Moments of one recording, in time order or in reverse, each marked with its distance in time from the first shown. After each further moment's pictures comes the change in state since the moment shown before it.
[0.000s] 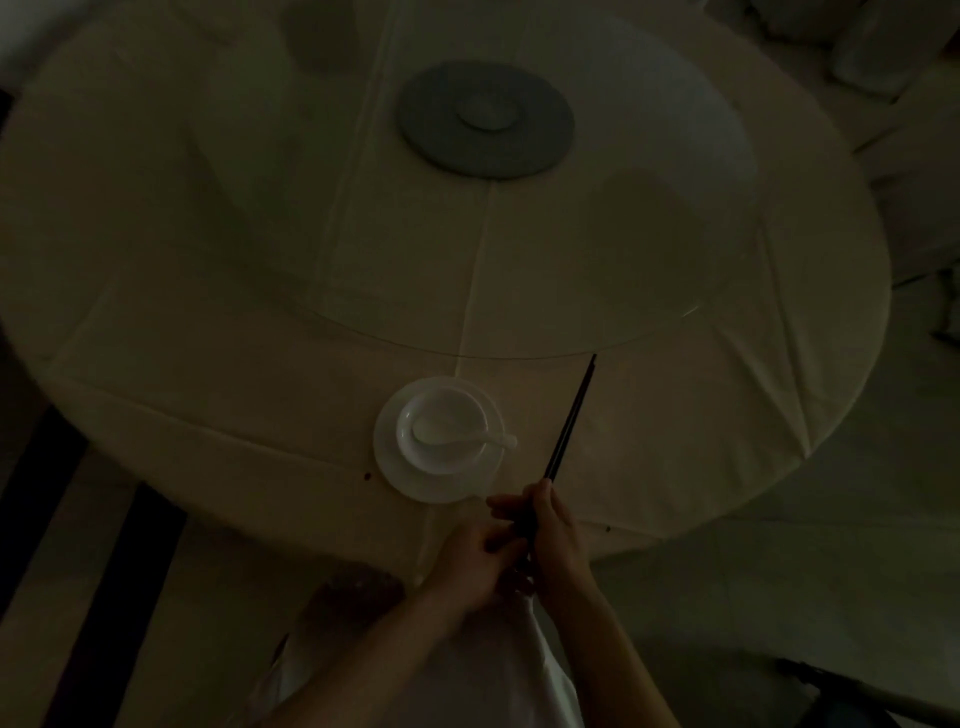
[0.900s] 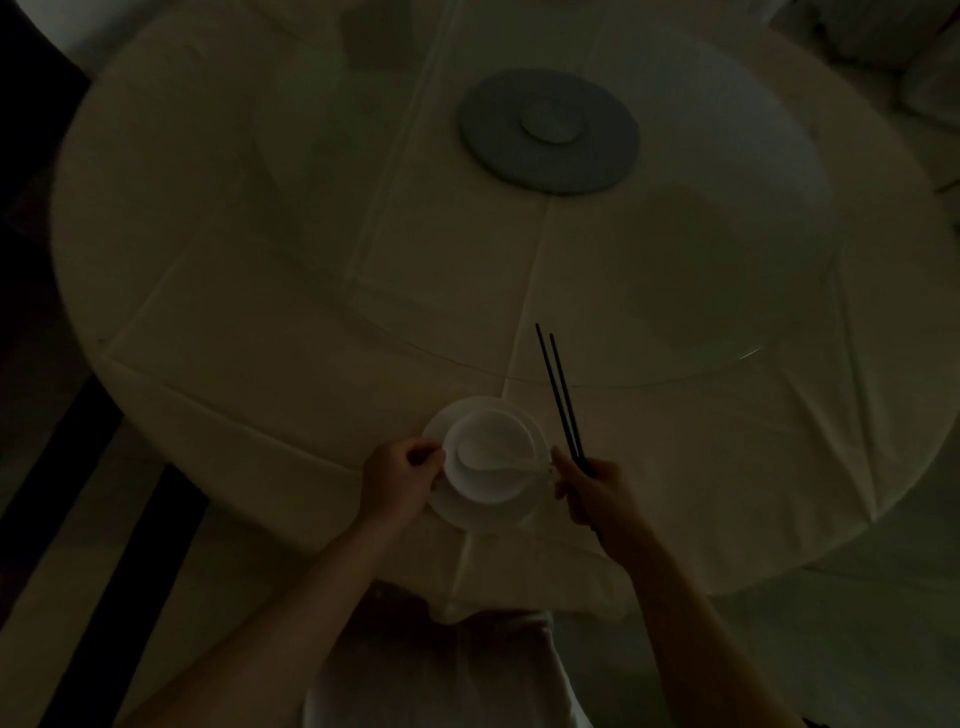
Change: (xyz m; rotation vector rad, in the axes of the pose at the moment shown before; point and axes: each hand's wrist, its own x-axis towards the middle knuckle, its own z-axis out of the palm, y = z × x) left_hand 0.060 0.032 -0.142 0.305 0.667 0.208; right_hand 0.084 -0.055 0.004 -0.373 -0.115 -0.117
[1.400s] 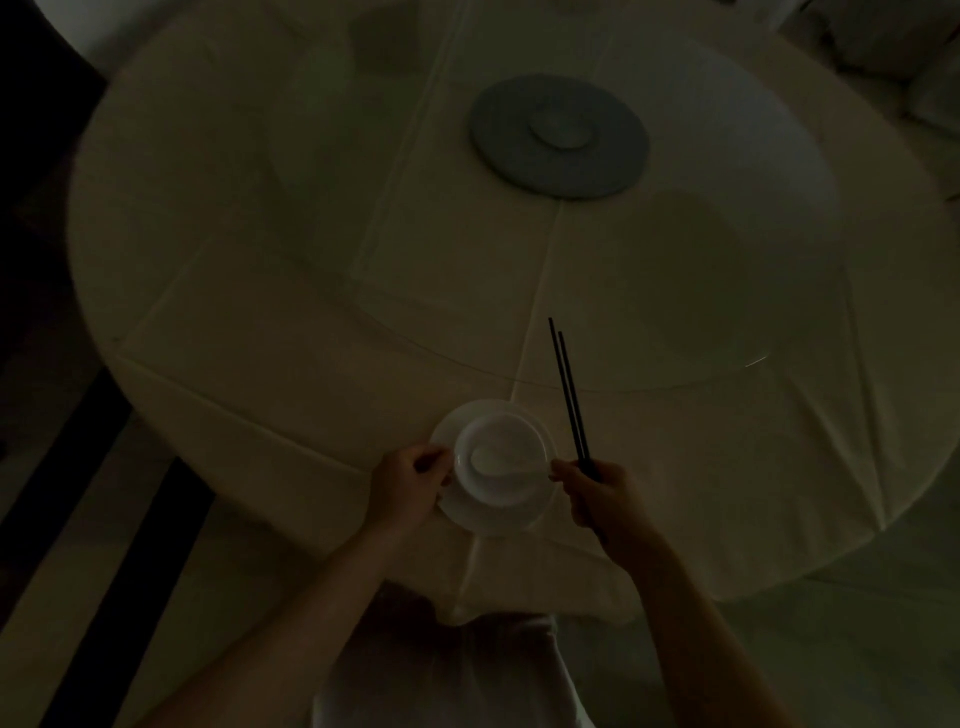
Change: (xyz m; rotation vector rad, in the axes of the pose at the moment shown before) left_hand -0.006 -0.001 -0.003 -0.078 -0.060 -0.003; right_hand -0.002 -0.002 0.004 0.042 -0.046 -0.025
